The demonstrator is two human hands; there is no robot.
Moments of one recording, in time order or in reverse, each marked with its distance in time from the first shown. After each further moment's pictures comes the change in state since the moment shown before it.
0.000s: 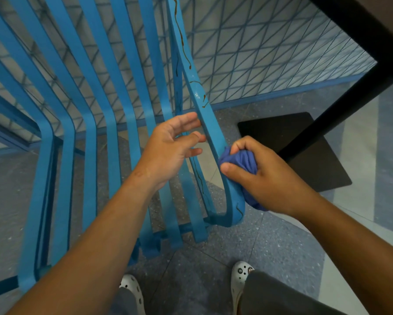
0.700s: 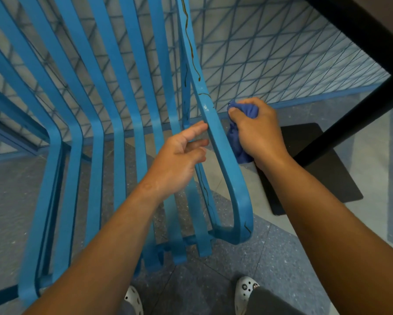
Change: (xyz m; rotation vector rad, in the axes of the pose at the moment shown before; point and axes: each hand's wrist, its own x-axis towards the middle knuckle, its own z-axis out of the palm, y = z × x) left_hand 0.008 0.000 -0.003 0.175 -0.069 0.053; right_hand 0.112 -0.011 0.005 0.215 0.558 0.070
